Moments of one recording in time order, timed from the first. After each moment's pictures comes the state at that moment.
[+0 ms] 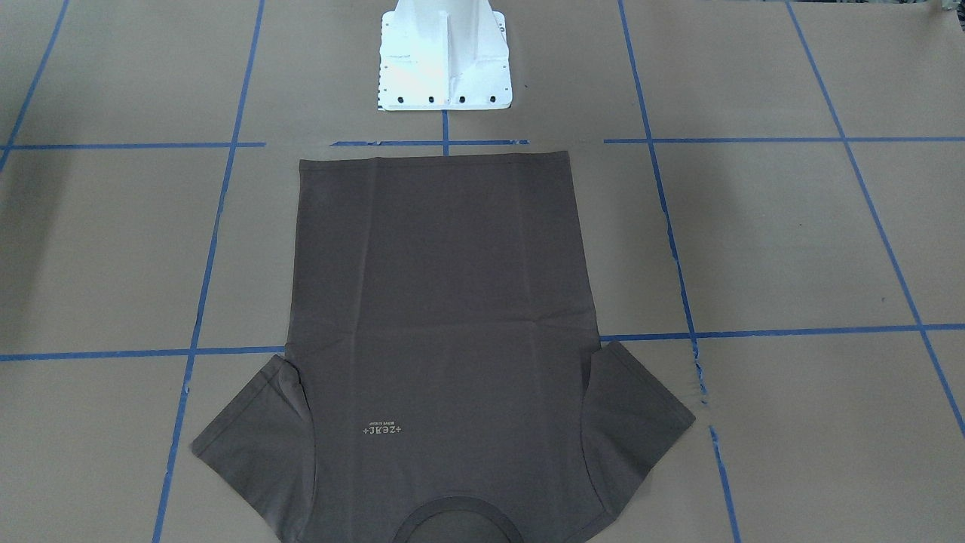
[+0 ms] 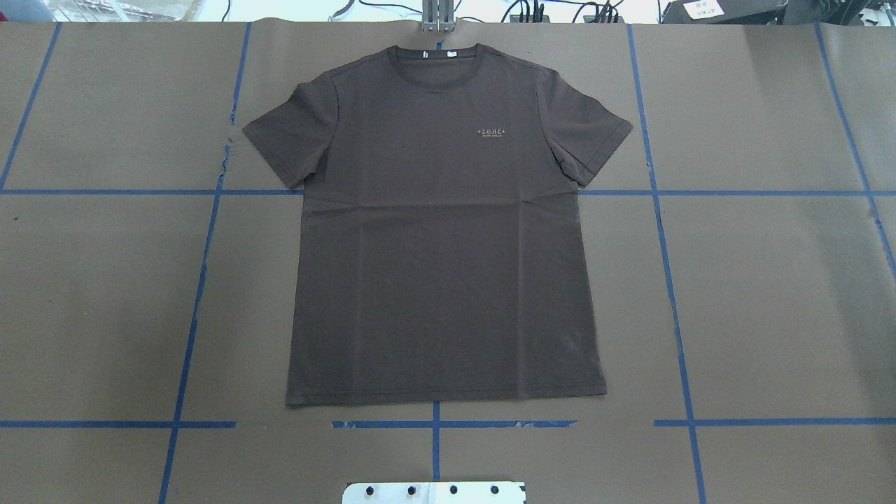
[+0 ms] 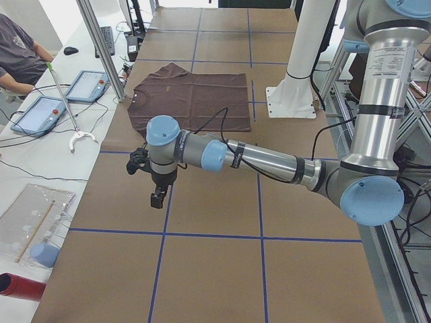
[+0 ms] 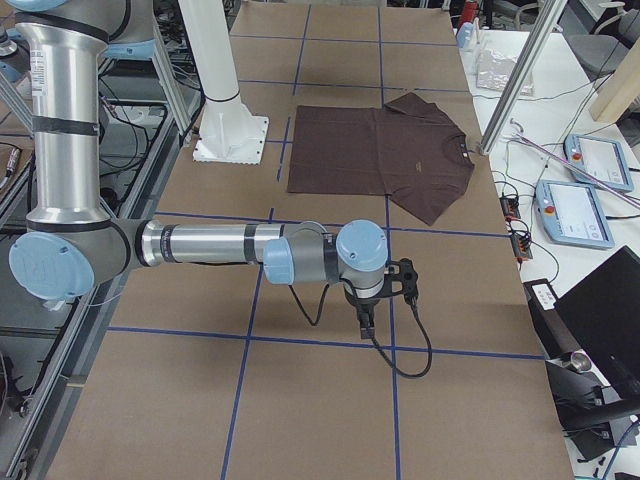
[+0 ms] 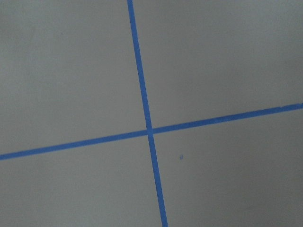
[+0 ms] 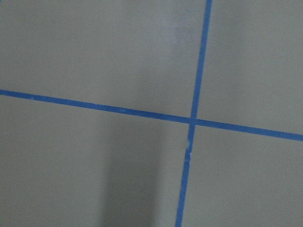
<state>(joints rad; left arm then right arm) -1.51 -1.68 -1.71 -1.61 -2.28 0.01 1.56 -1.59 1.64 -1.43 2.46 -0.04</state>
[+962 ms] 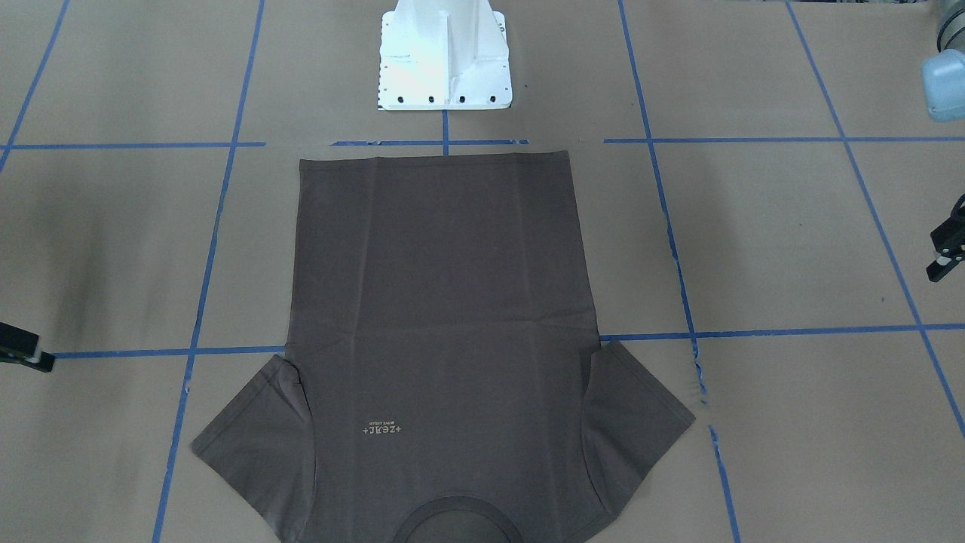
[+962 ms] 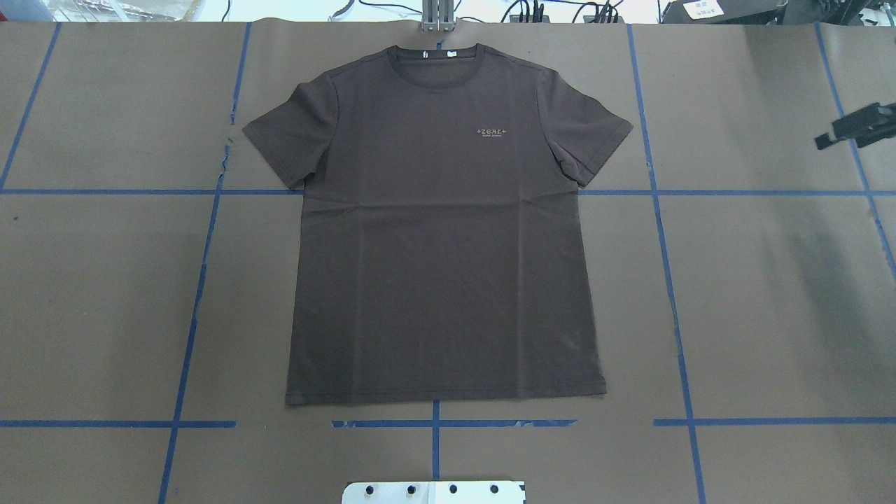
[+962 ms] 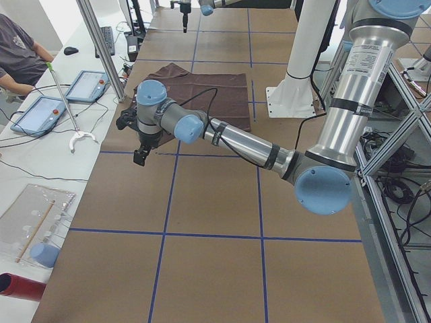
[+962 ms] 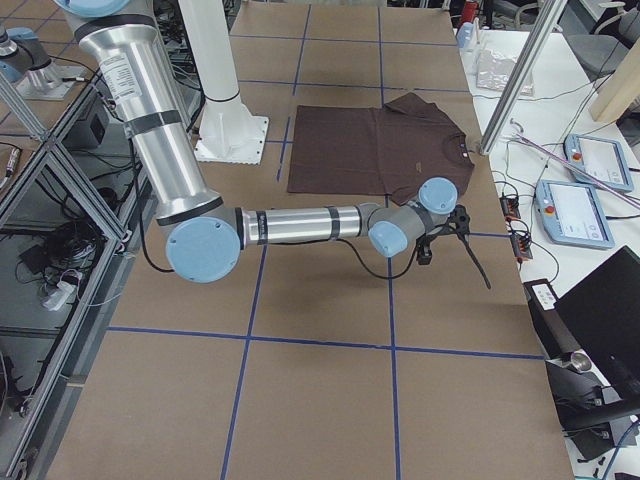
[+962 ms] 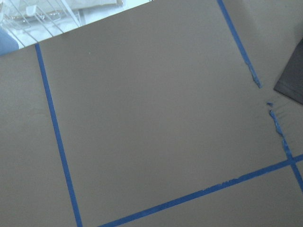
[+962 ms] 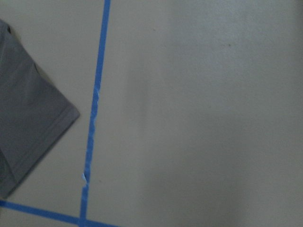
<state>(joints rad) -1.38 -1.84 -1.68 -1.76 -2.26 -0.17 1.21 -1.16 1.26 -1.02 2.40 0.67</state>
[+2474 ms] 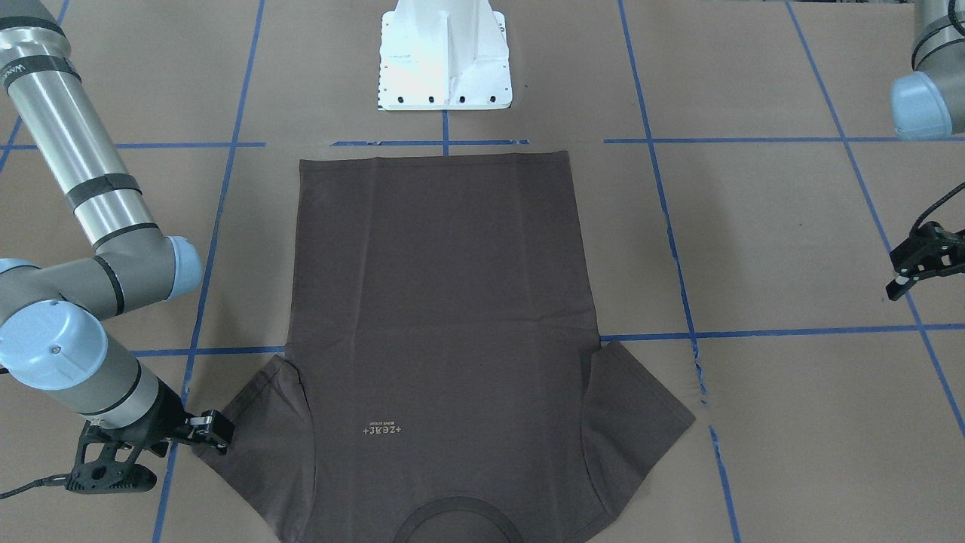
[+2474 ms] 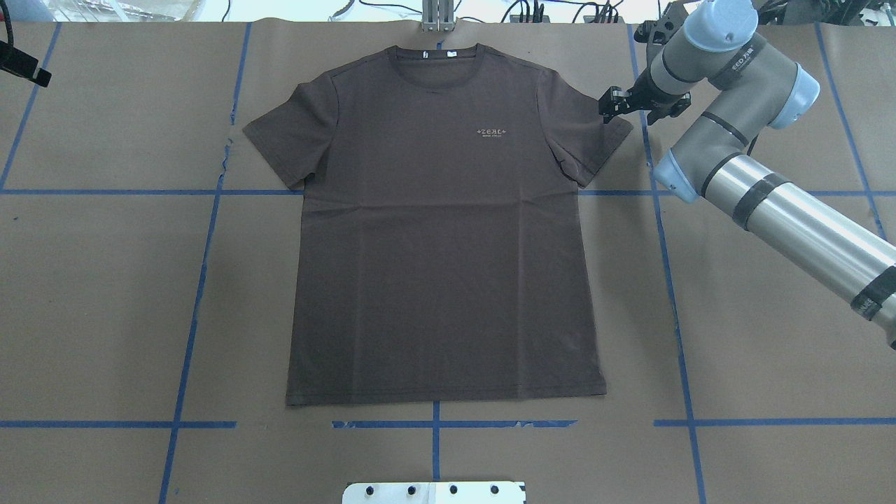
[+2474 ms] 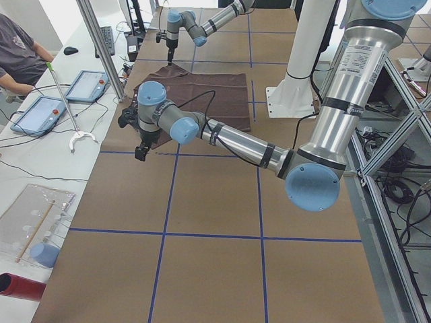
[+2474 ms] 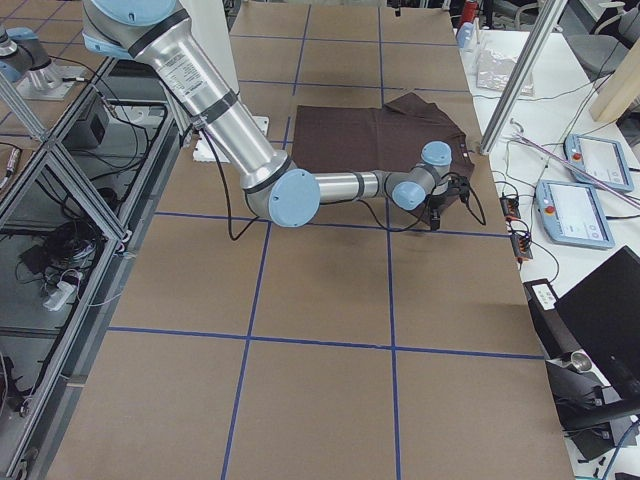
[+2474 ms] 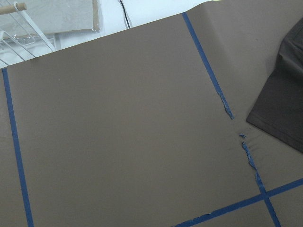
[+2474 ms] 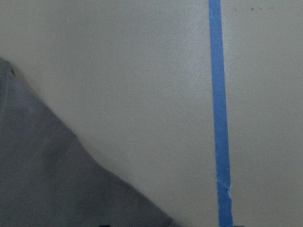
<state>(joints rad) -1.32 -1.87 -1.63 -1.84 -2.26 -0.28 0.97 -0.85 0.89 -0.90 2.05 0.89</state>
